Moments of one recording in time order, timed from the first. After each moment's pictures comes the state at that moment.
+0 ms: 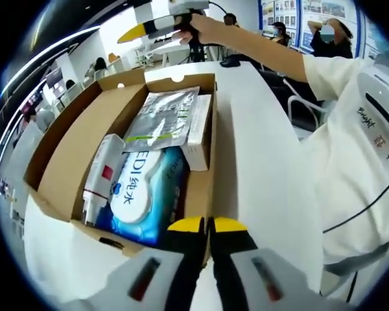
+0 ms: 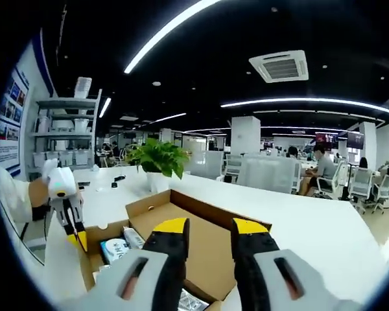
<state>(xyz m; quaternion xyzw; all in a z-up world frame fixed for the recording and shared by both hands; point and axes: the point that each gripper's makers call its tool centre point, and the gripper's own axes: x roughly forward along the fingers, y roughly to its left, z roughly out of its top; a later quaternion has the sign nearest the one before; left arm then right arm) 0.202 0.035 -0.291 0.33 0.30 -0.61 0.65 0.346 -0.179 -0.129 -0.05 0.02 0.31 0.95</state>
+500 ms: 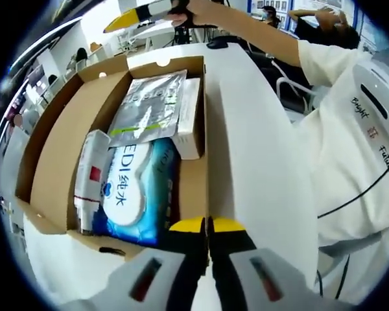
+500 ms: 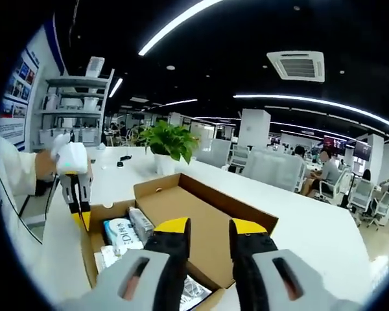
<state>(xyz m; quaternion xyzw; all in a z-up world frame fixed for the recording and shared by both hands) 0.199 0.038 -0.298 0.39 0.35 -0.61 0.59 0.326 -0.168 -0.148 -0.12 0.05 0.32 0.94</state>
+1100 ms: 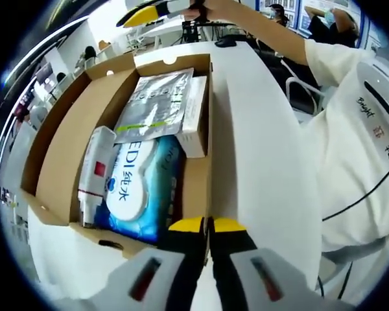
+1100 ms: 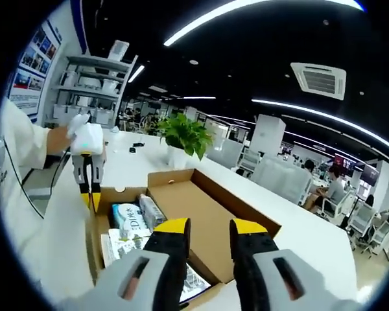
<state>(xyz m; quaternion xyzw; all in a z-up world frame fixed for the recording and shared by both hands) 0.200 0.040 -0.298 0.39 0.34 -0.59 0.62 0.301 -0.162 -0.143 -0.18 0.03 0.38 0.91</state>
